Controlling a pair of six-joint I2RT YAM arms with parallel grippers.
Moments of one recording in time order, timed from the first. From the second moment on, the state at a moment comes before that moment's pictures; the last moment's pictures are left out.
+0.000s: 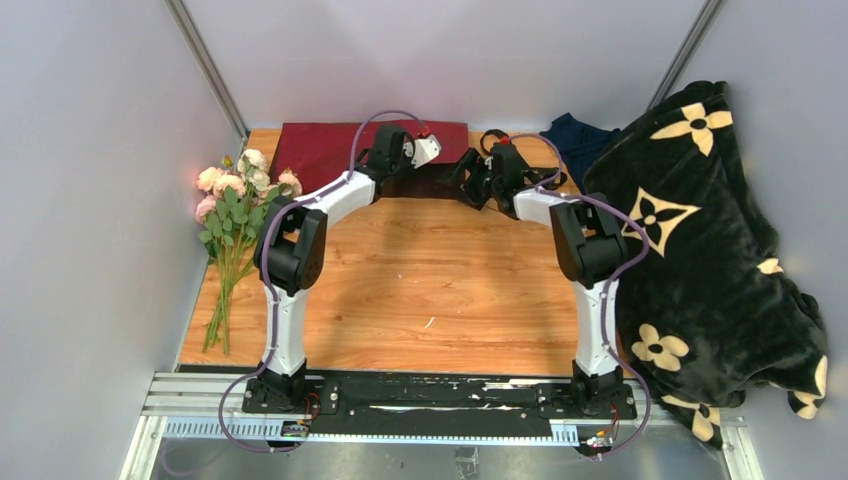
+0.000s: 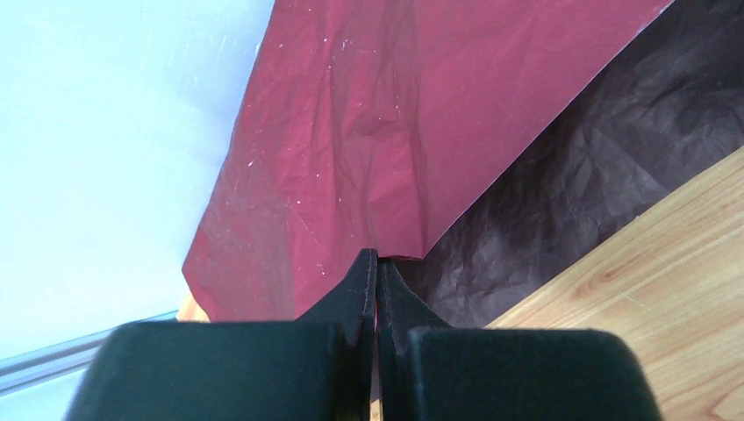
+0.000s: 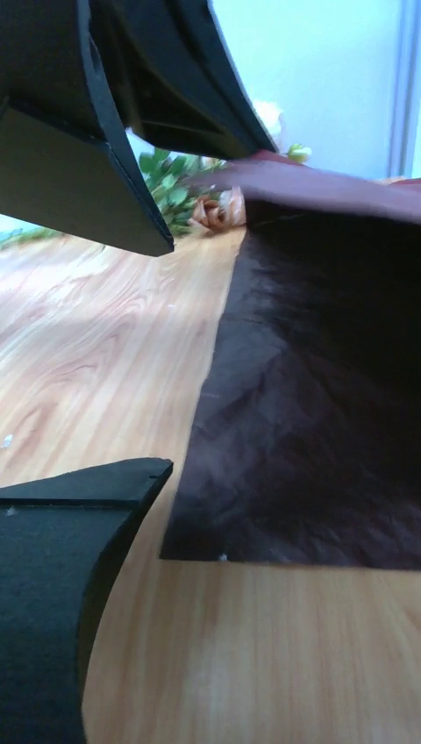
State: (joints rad) left arm -0.42 2.10 1.59 -0.06 -0.19 0.77; right arm 0.34 2.13 1.42 0.23 -0.39 0.91
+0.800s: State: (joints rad) left arm -0.42 2.11 1.59 -0.06 -0.16 0.77; right arm 0.34 2.32 1.39 0.82 -0.22 1.41
